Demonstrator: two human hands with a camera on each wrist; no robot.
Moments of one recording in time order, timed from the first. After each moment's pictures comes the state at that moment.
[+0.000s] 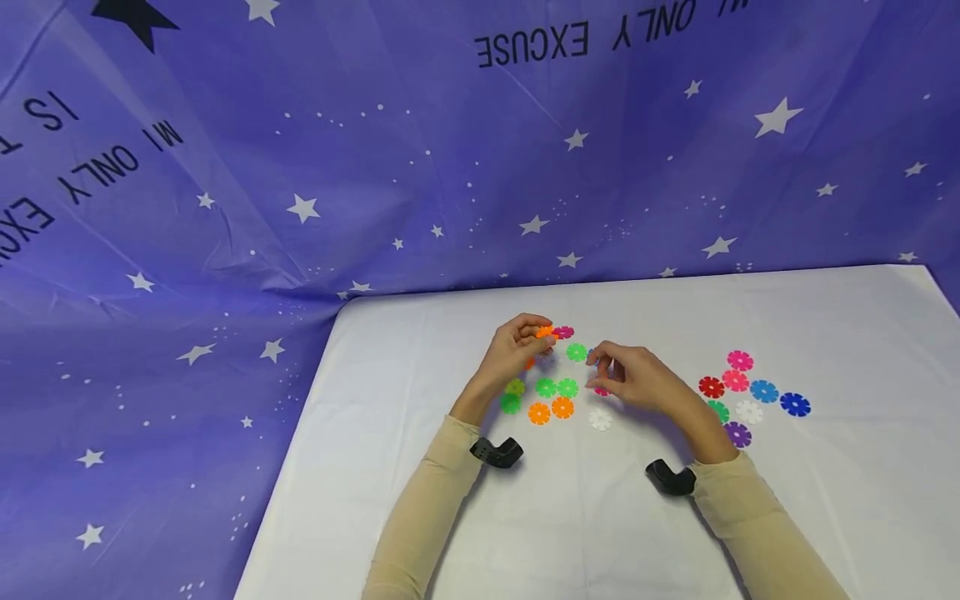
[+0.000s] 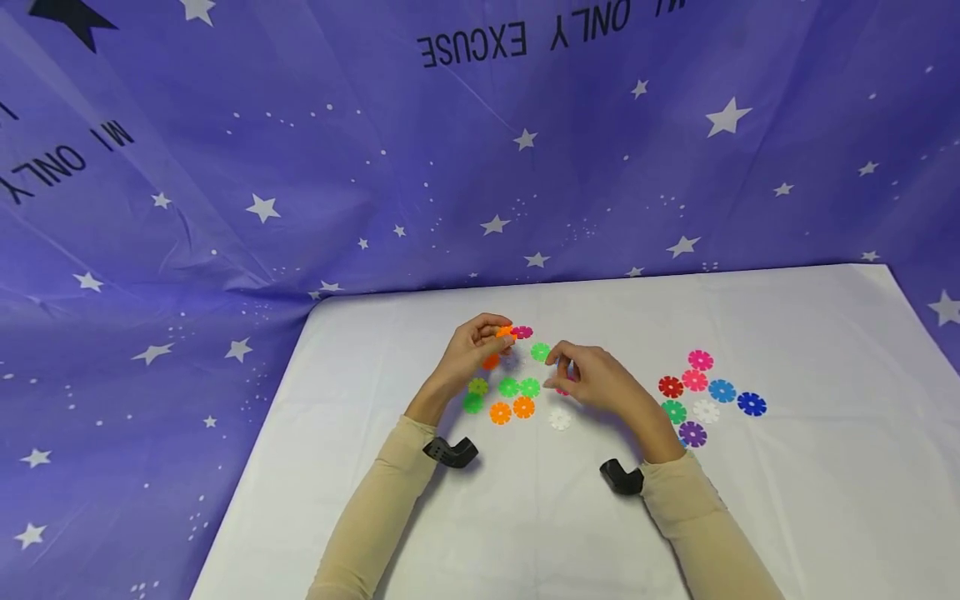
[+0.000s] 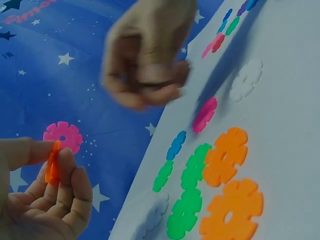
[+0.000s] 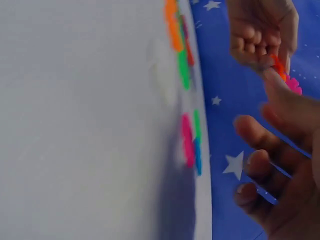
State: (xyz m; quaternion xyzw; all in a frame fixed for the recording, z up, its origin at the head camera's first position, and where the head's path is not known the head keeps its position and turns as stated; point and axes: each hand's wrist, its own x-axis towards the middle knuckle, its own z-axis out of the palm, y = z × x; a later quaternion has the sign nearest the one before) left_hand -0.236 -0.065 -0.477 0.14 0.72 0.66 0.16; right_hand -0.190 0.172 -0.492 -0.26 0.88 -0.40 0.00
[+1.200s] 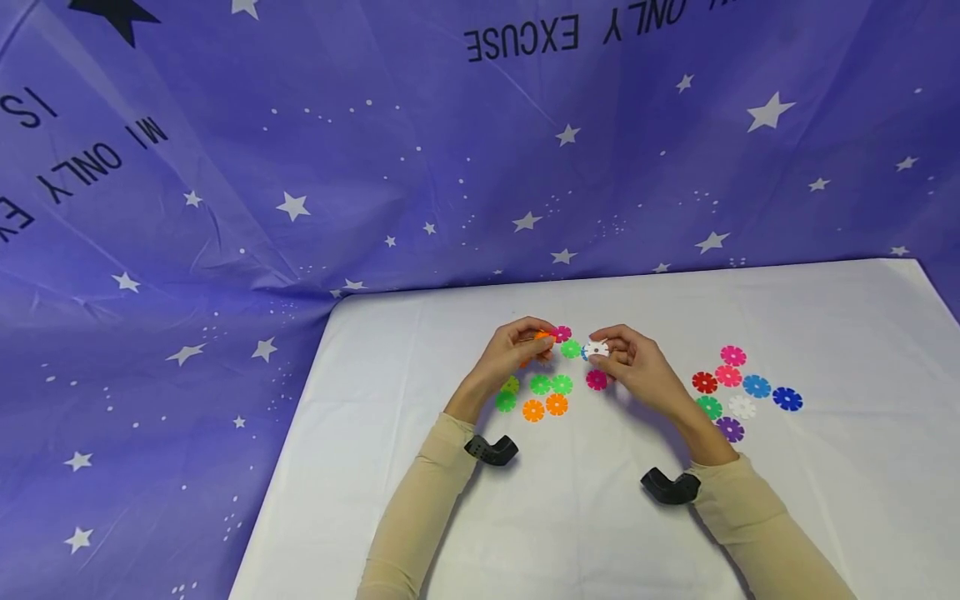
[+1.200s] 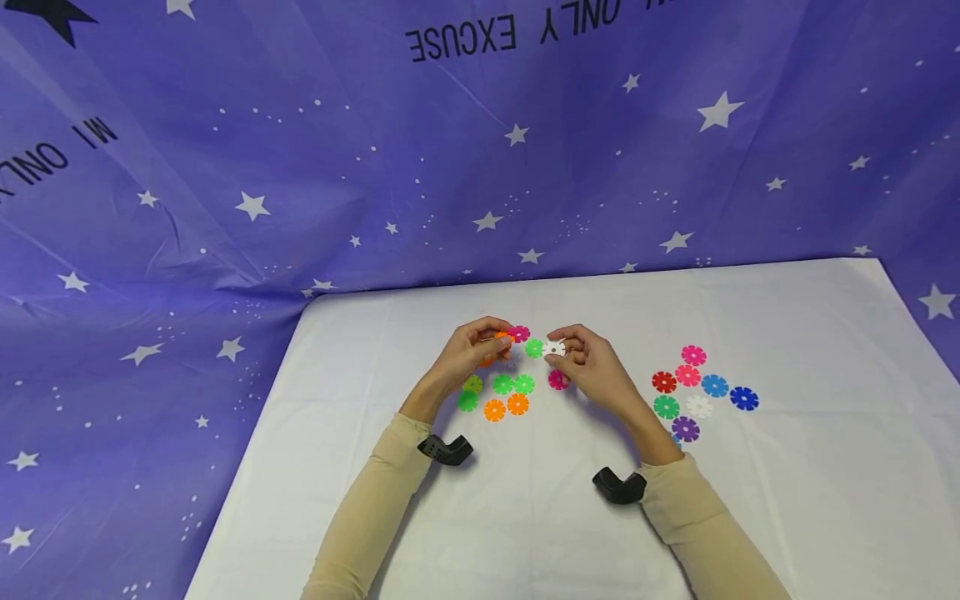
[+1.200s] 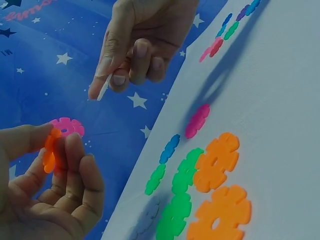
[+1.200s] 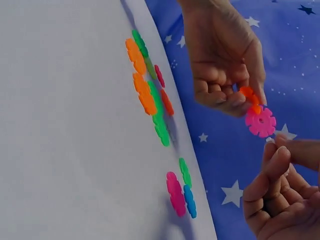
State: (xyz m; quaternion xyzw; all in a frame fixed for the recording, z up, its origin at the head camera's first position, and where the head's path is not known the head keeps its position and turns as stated) left_hand -0.237 -0.063 -0.484 0.15 0.70 0.66 0.20; right_hand -0.182 0.175 -0.486 -0.12 0.77 -0.63 0.05
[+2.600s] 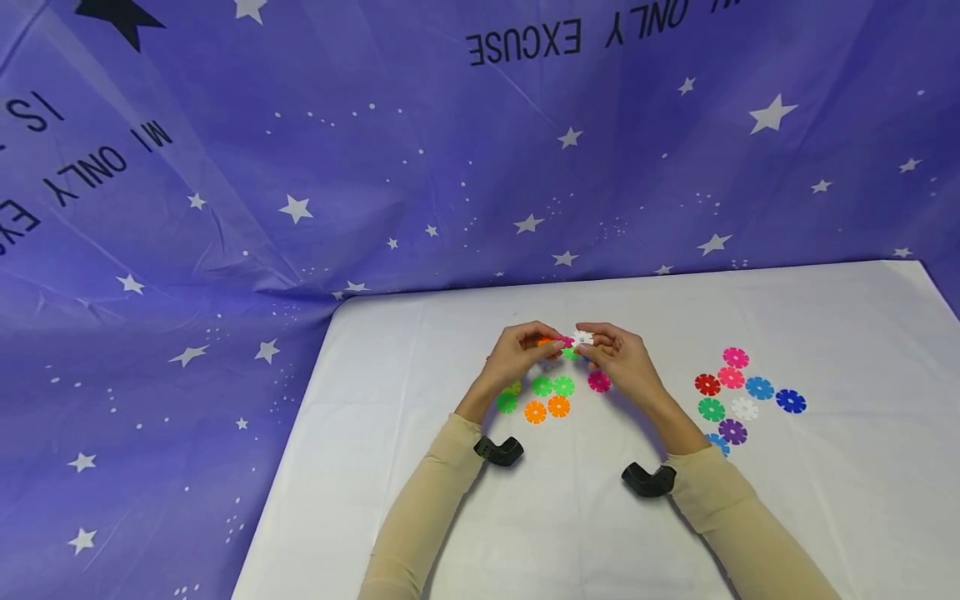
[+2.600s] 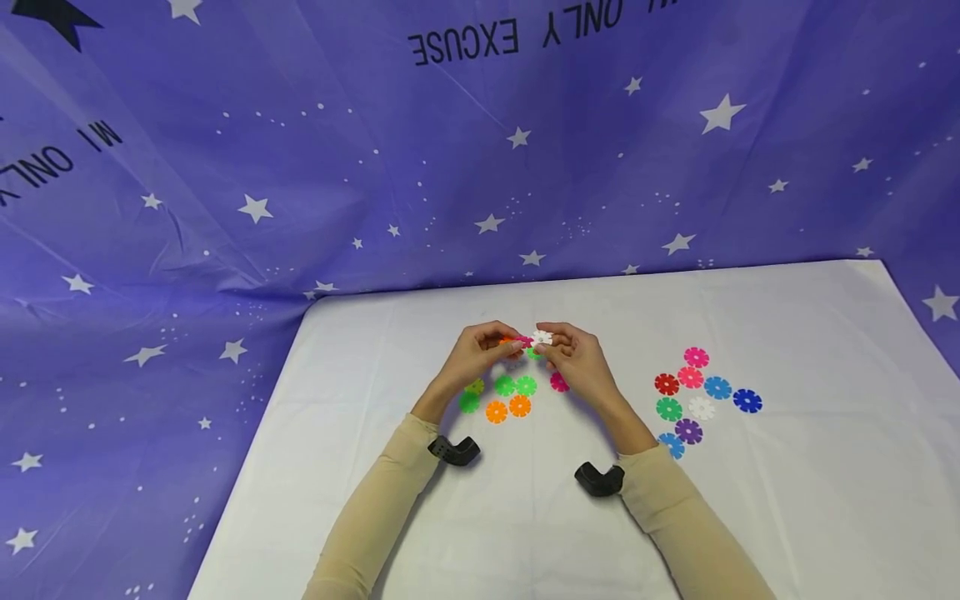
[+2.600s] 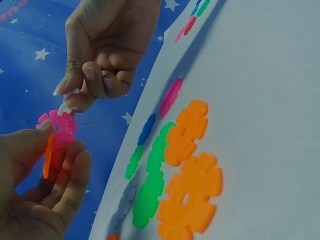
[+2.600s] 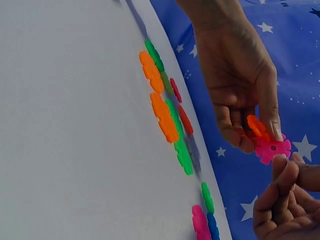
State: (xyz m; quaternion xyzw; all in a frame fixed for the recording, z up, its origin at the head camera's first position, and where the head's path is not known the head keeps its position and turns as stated) left_hand -0.241 -0.058 -0.495 0.21 0.75 0.61 0.15; right_hand -0.199 0.151 -0.496 -0.06 0.75 -0.66 0.03
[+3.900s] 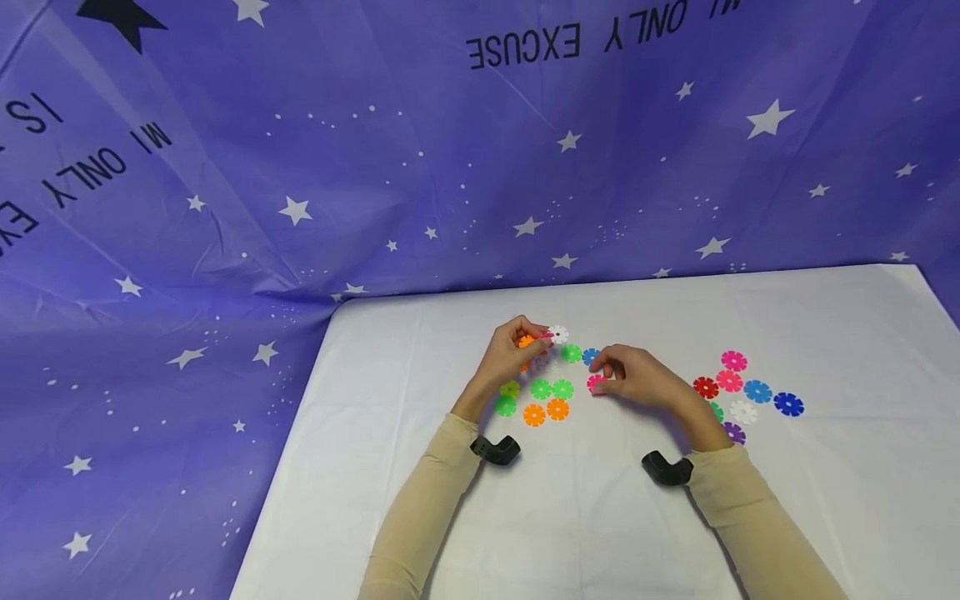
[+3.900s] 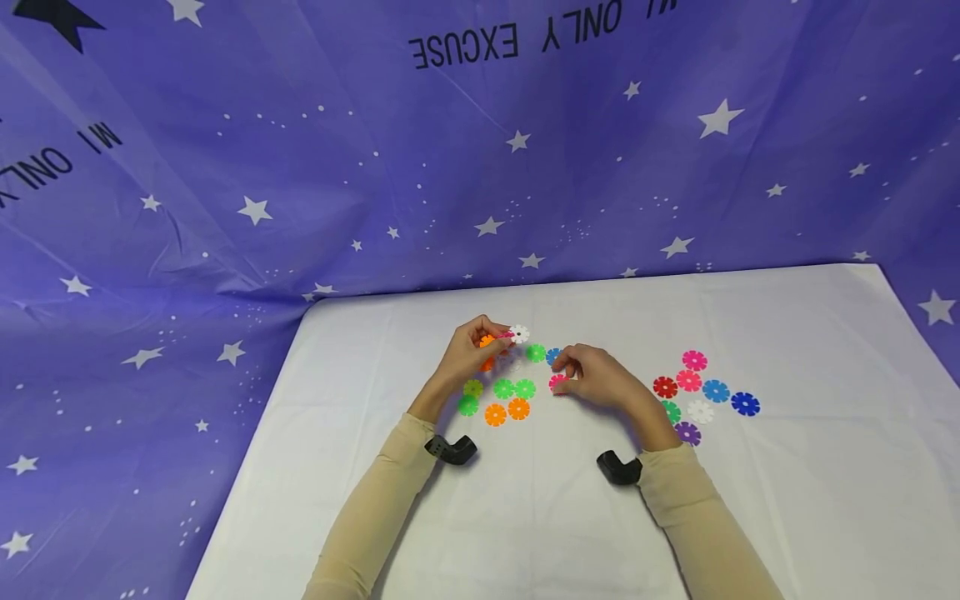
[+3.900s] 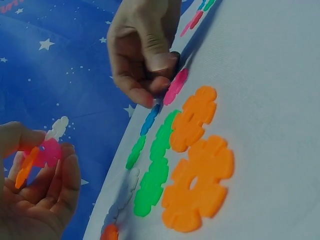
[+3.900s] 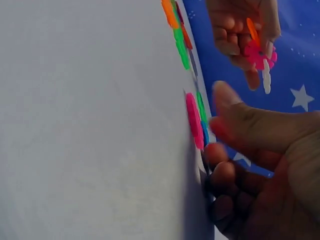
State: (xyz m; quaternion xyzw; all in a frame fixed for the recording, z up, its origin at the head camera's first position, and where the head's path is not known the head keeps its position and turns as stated) left_hand -0.248 -0.062 -0.497 0.16 0.77 0.61 0.11; right_hand -0.202 0.188 -0.507 -0.21 0.89 -0.40 0.08
